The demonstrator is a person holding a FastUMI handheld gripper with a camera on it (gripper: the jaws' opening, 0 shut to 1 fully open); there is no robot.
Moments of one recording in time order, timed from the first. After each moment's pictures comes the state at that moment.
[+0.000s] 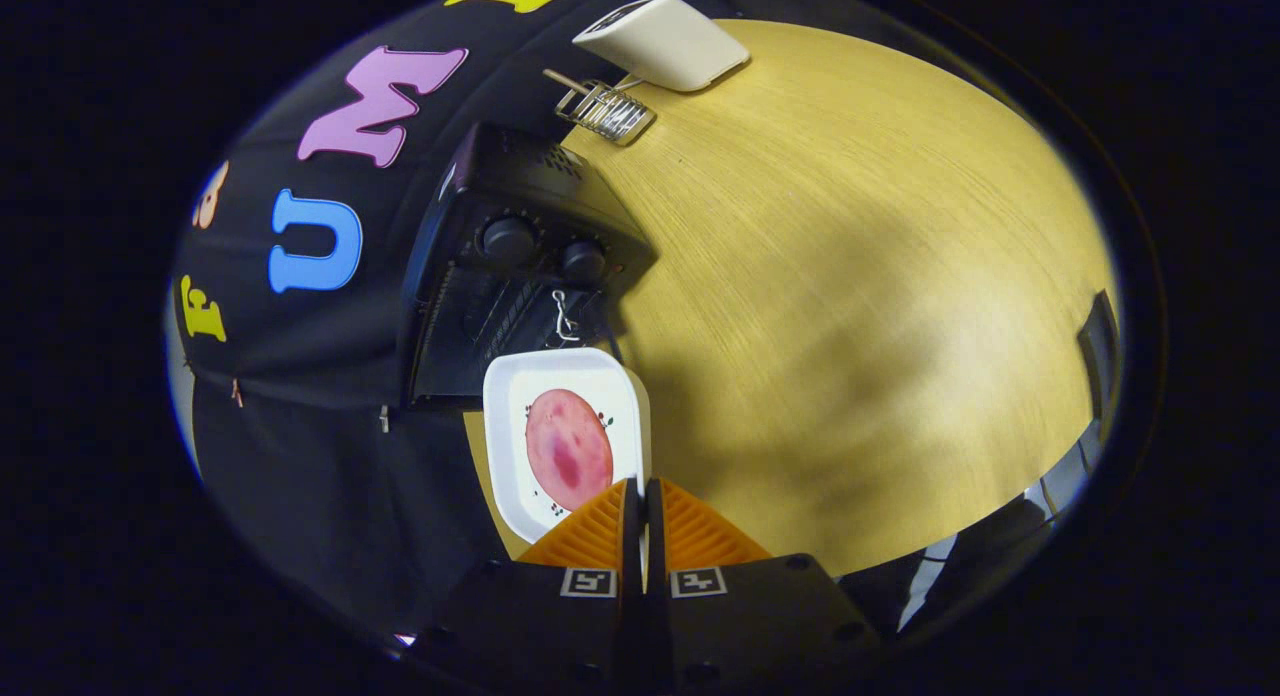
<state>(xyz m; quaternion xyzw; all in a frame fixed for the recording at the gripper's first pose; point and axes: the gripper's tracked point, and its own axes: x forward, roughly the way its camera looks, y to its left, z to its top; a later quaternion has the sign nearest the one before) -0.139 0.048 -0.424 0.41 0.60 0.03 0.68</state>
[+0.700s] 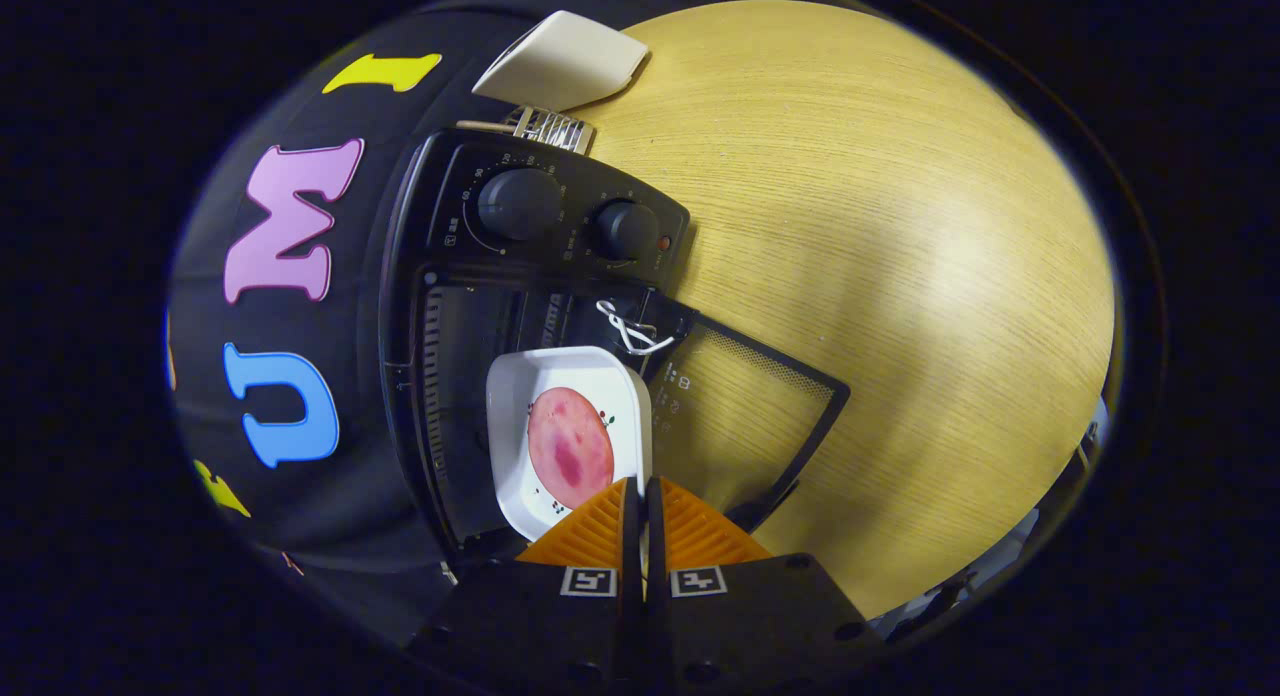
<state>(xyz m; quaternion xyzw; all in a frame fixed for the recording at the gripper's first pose) -0.054 0.160 -0.455 0.55 0.49 -0.20 0.65</state>
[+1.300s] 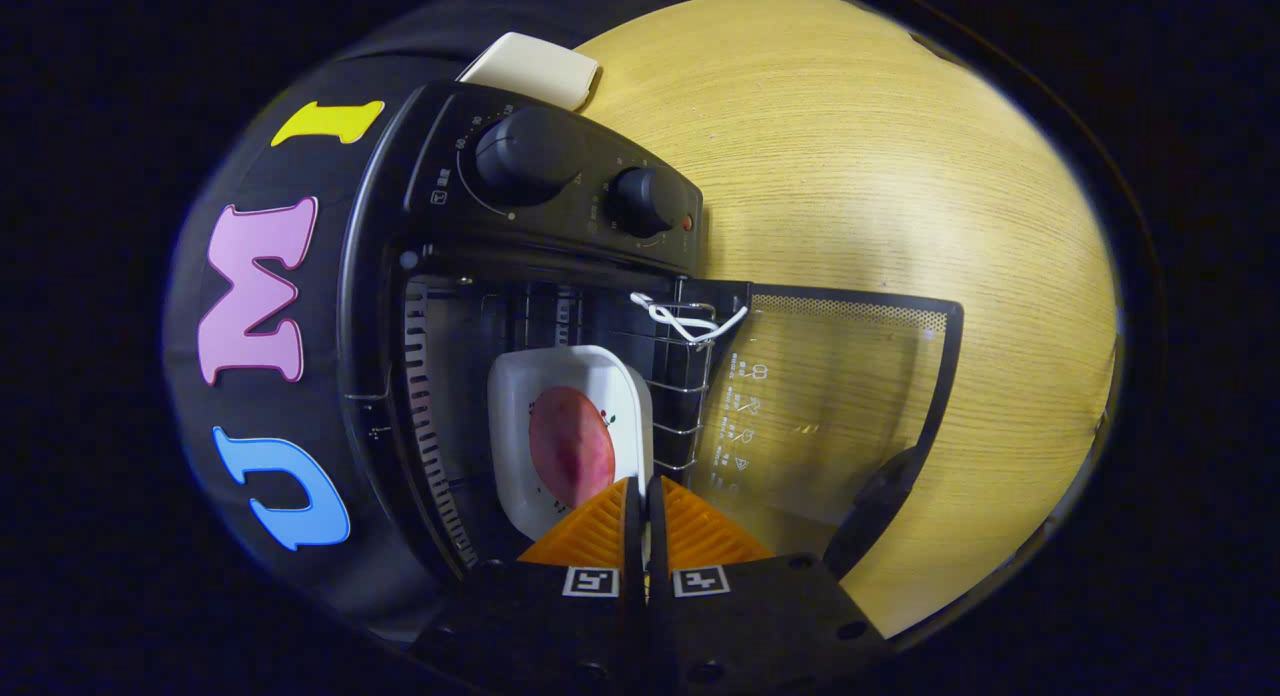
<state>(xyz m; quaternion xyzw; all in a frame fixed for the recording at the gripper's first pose) 0.000 0.195 -0.476 0.58 0.44 -0.29 0.62</state>
